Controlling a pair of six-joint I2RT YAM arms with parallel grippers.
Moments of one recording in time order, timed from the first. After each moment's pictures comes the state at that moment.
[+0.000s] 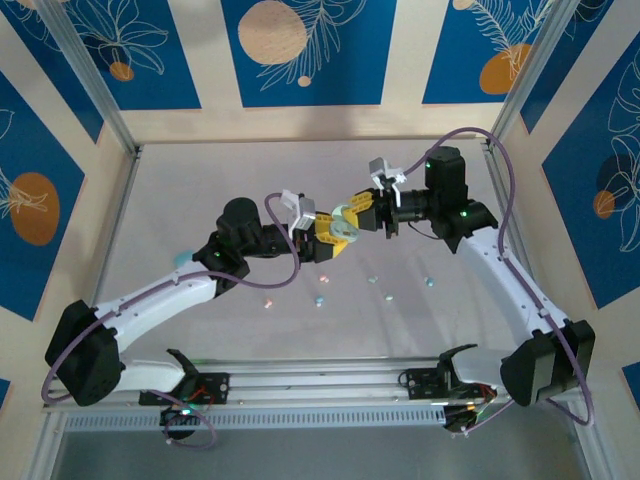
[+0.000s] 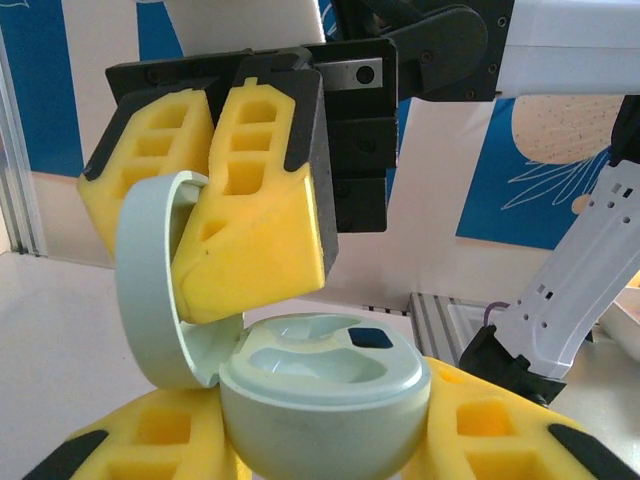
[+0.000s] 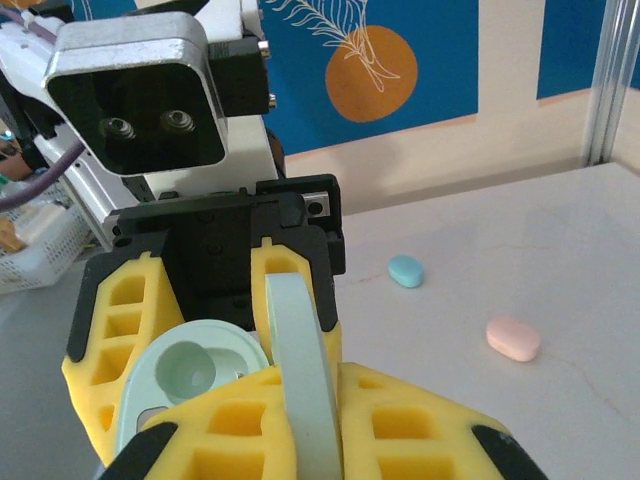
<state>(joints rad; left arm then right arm) -0.75 1.29 0.89 0.43 0.73 -0.14 0.30 1.24 1.16 -0.34 -1.21 -0.22</state>
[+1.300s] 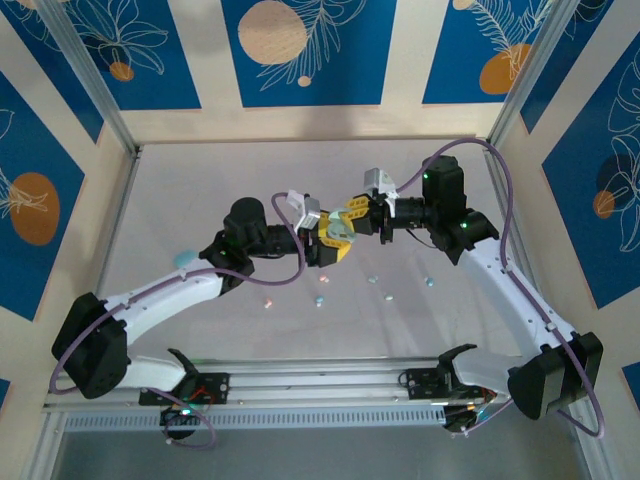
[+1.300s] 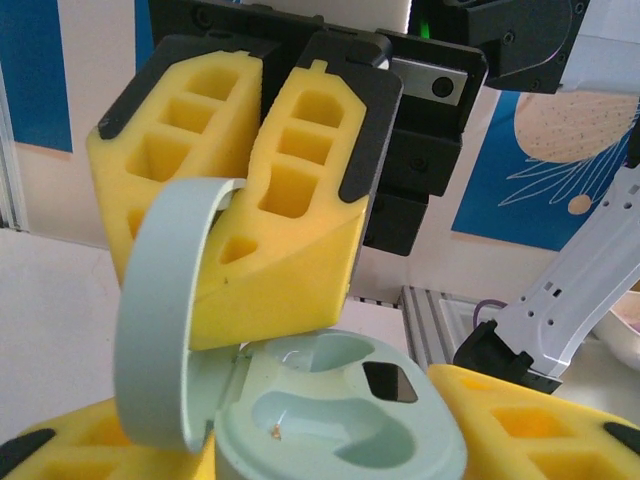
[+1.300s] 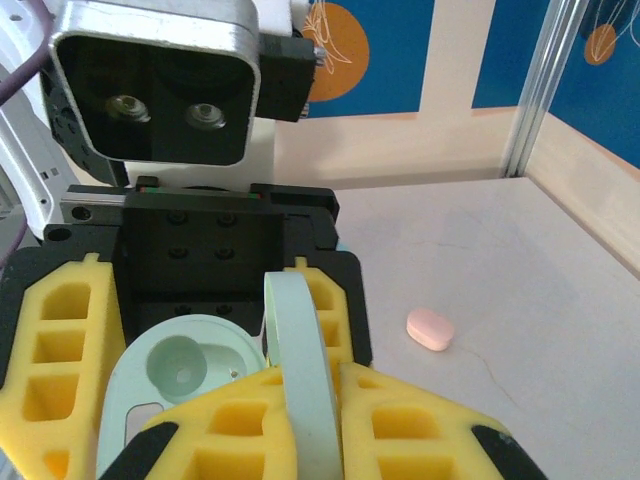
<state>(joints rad) -0.75 1.33 0.89 0.45 0.73 -0.18 0.36 1.18 1.12 -0.34 -1.02 -0.37</state>
